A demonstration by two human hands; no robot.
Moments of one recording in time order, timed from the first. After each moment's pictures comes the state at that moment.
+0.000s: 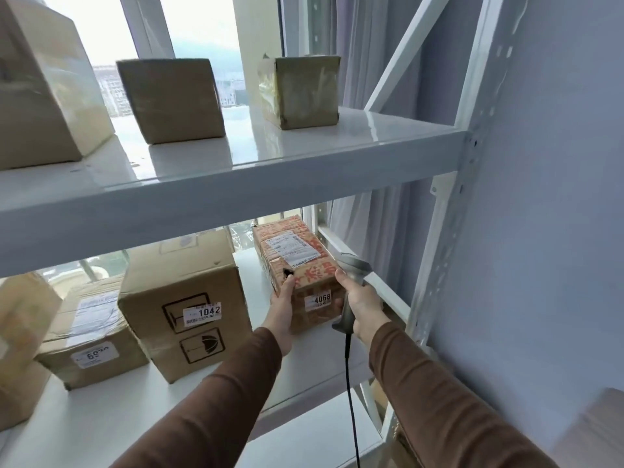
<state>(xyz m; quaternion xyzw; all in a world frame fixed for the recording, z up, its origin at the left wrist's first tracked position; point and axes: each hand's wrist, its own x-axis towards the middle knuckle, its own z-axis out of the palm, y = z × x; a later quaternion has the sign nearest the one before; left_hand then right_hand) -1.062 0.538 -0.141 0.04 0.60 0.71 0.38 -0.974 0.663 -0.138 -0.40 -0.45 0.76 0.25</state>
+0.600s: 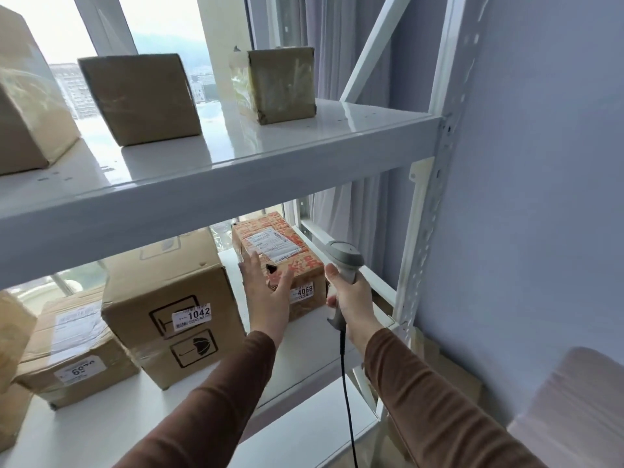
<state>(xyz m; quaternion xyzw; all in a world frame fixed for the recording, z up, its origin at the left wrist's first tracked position) -1.049 0.520 -0.116 0.26 0.74 0.61 0.07 -0.952 0.636 -0.136 -0.35 -0.51 0.71 0.34</state>
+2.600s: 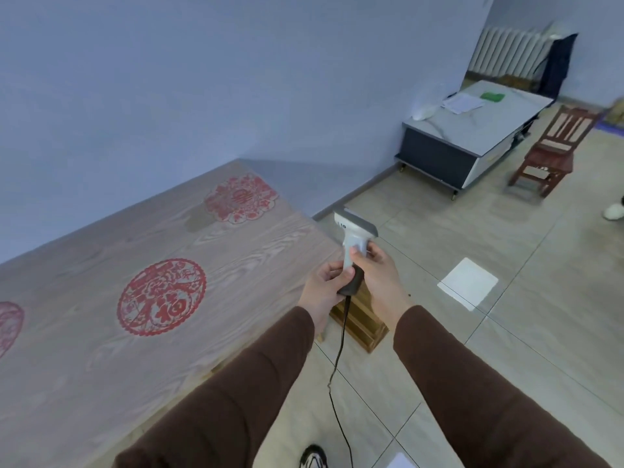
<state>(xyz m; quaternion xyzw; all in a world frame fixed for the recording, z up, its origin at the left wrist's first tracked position) 0.069 0.134 -0.249 0.53 0.27 0.05 0.80 0.151 0.042 -0.224 -0.70 -0.02 0.26 0.66</state>
